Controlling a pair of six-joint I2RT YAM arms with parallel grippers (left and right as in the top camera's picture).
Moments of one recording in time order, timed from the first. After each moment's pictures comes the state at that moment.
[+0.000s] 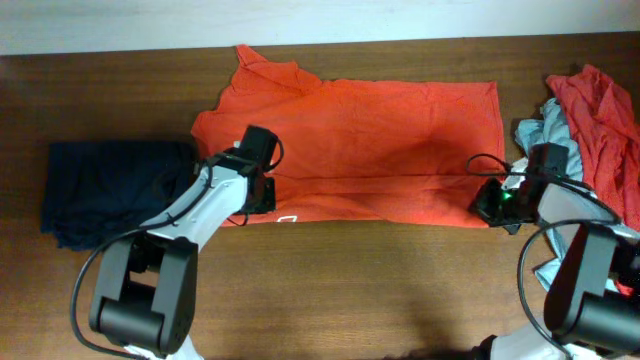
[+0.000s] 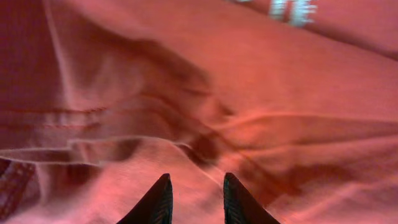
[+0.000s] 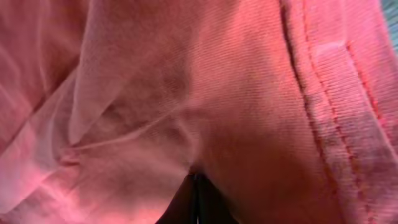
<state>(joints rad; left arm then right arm) -0.32 1.85 1.17 -0.71 -0.17 -0.35 -0.35 1.76 0.92 -0.54 -0.37 0.32</state>
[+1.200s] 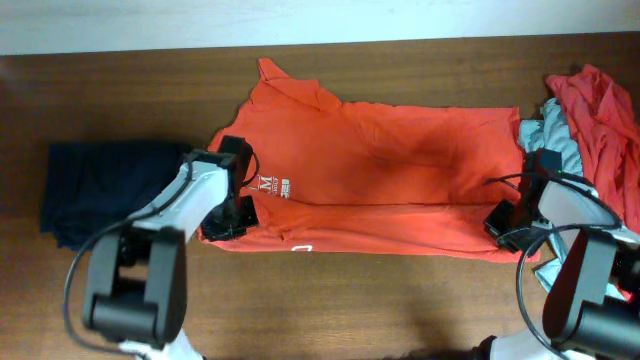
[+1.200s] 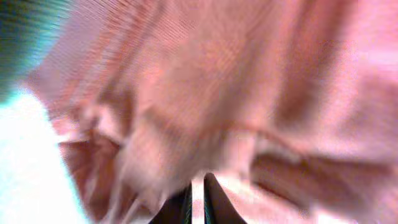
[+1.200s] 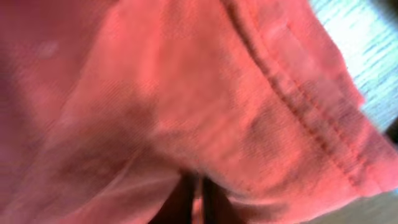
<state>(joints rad) -0.22 1.86 1.16 -0.98 -0.06 -0.45 -0.34 1.73 0.95 -0.83 0.03 0.46</state>
